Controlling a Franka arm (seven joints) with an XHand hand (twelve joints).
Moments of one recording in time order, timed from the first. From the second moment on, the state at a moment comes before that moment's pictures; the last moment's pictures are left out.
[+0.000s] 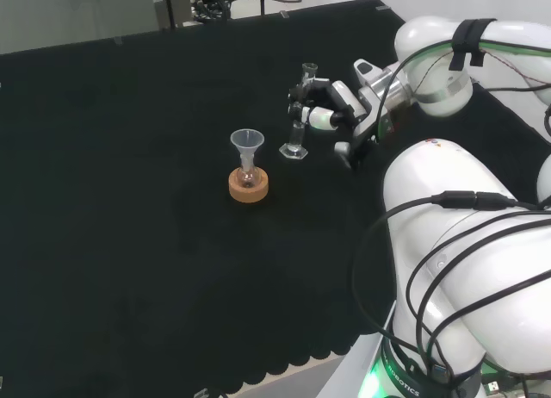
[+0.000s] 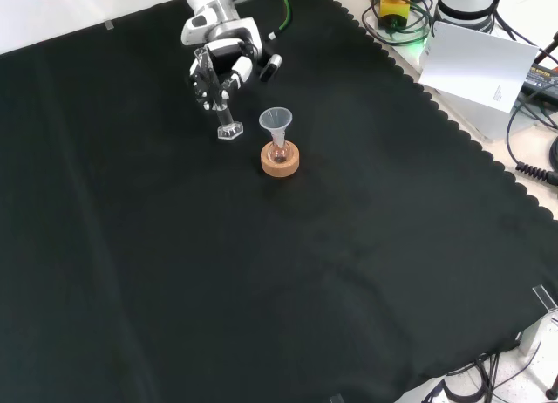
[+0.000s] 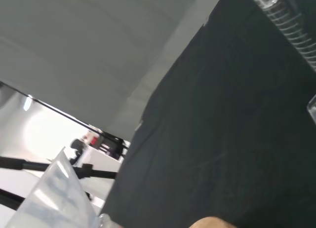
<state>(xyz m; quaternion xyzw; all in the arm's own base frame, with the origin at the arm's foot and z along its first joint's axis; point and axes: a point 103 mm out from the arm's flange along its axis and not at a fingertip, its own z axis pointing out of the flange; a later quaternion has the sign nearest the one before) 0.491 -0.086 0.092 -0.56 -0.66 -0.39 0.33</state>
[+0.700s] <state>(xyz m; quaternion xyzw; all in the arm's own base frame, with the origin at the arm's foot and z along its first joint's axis) 0.499 -0.097 0.146 -0.57 -0.75 -0.25 0.22</state>
